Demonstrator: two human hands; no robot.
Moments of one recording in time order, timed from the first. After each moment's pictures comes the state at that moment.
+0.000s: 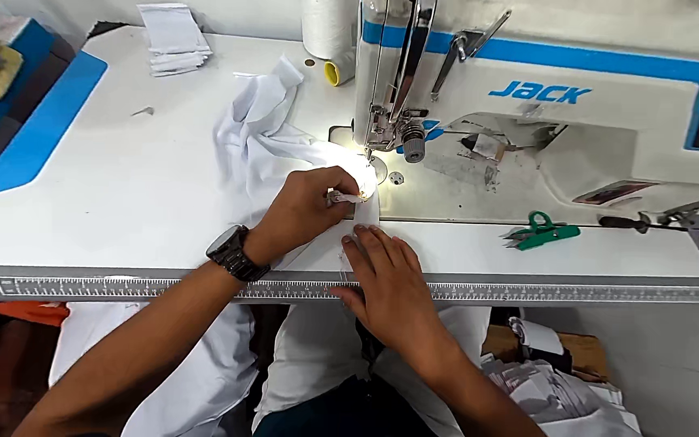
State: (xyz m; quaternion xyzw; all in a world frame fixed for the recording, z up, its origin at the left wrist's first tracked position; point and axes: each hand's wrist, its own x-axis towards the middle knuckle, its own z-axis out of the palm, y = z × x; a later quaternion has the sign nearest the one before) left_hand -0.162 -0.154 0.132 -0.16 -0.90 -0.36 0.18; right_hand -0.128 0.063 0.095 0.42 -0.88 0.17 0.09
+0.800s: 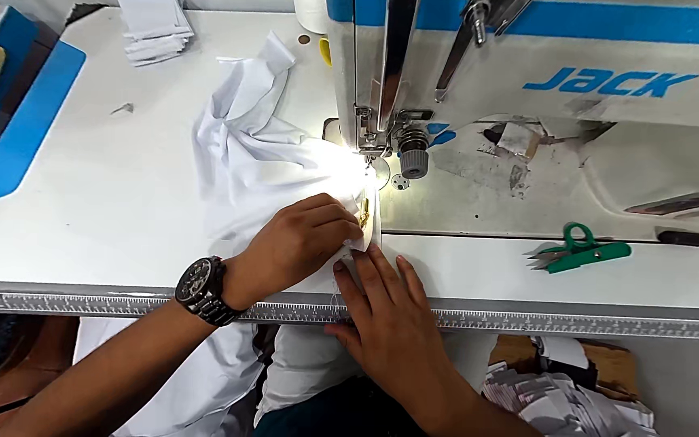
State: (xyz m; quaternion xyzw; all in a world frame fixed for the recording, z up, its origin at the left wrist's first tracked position) left_hand -0.151 -0.148 0.125 -0.30 -0.91 -0.22 0.18; right_hand -0.122 0.070 0.091 0.43 -0.88 0.17 0.09
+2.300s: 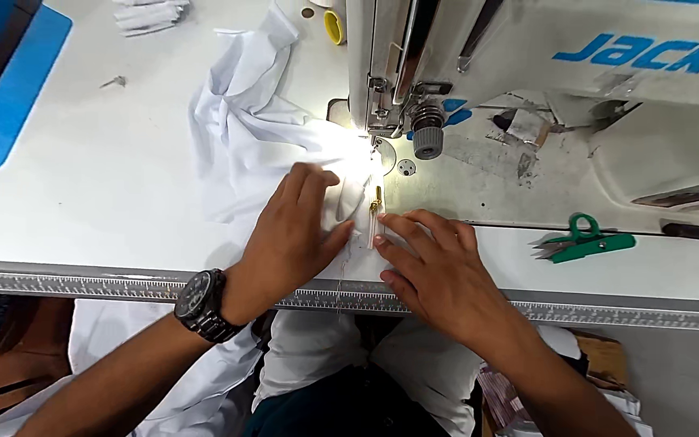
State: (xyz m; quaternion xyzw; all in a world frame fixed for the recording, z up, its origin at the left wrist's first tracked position) left_hand -0.131 -0.130 0.129 -0.04 -0.96 -0.21 0.16; right_hand -0.190 0.111 0.108 0.52 -0.84 0.16 0.06
